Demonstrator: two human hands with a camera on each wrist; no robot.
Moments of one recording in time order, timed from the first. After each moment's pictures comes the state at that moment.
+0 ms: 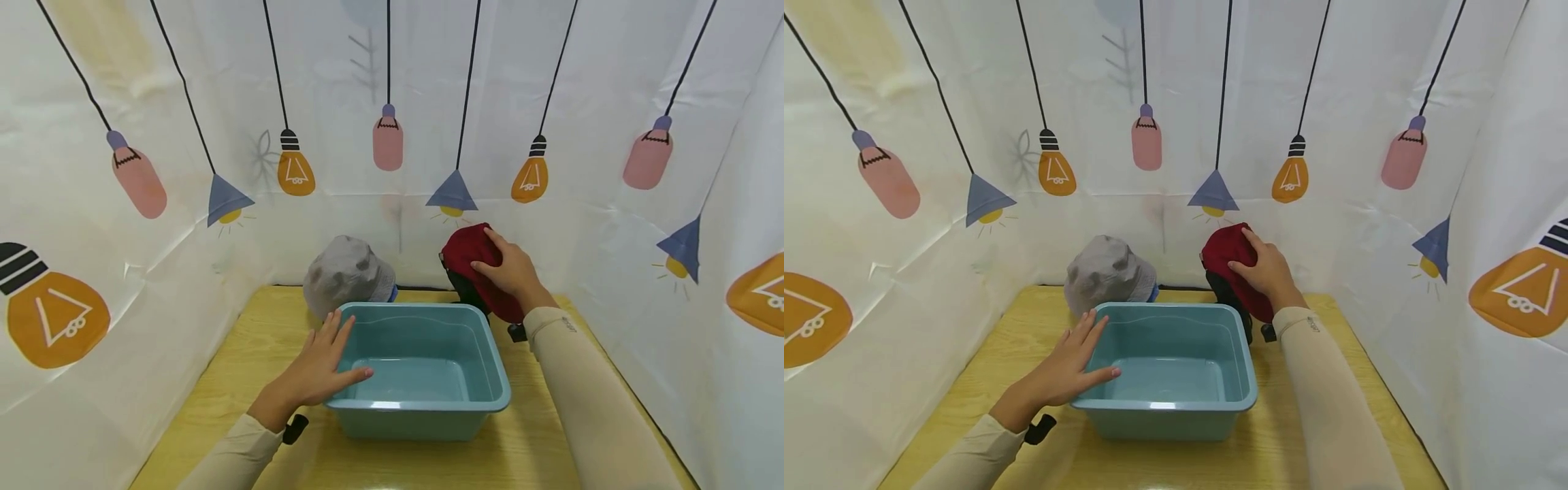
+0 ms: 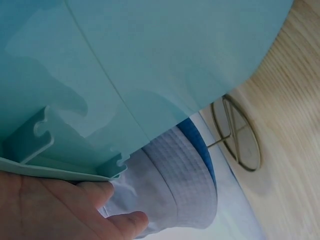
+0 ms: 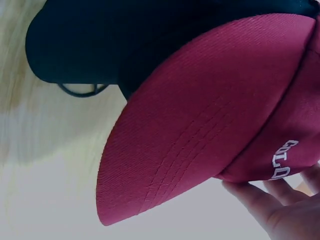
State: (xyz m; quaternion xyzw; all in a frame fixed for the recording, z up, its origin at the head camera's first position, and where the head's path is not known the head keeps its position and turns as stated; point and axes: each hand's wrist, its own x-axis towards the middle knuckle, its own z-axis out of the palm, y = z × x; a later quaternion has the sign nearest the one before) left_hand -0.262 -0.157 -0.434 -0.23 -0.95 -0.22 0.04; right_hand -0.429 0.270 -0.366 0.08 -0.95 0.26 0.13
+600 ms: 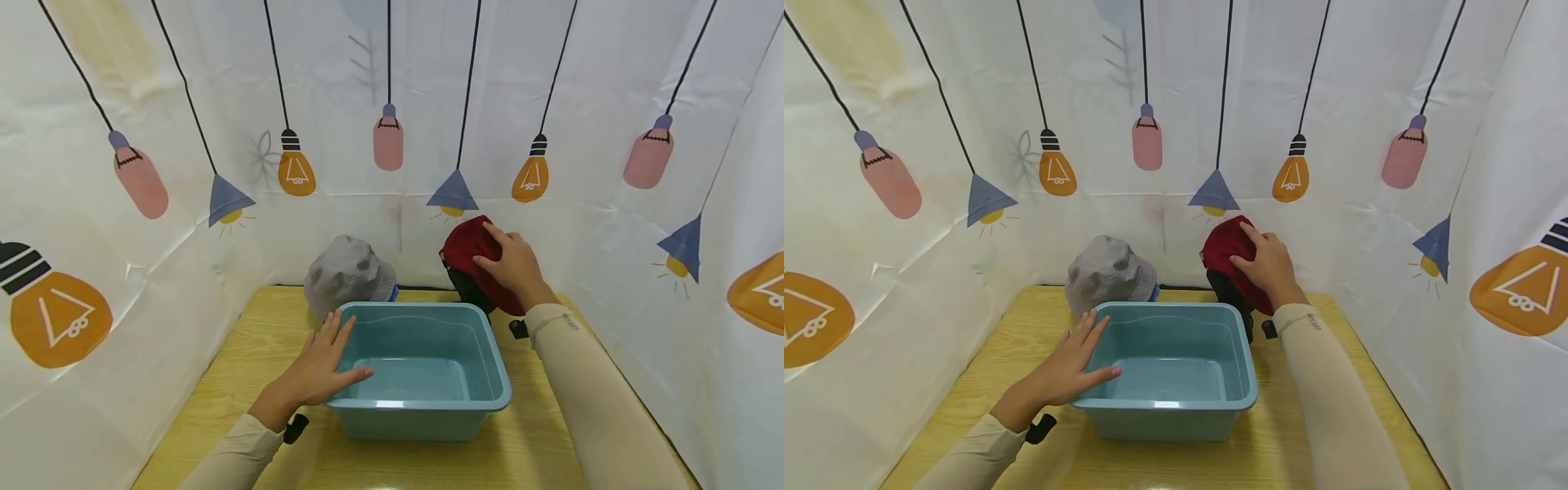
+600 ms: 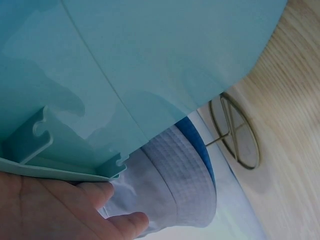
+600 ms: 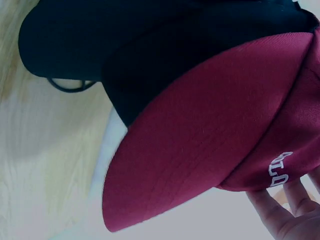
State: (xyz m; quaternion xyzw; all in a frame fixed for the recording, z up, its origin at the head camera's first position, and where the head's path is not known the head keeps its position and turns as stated) left_hand -0.261 -0.158 -0.433 -0.23 -0.95 -0.21 0.05; right_hand -0.420 0.263 -0.351 0.09 -0.95 0.23 0.20
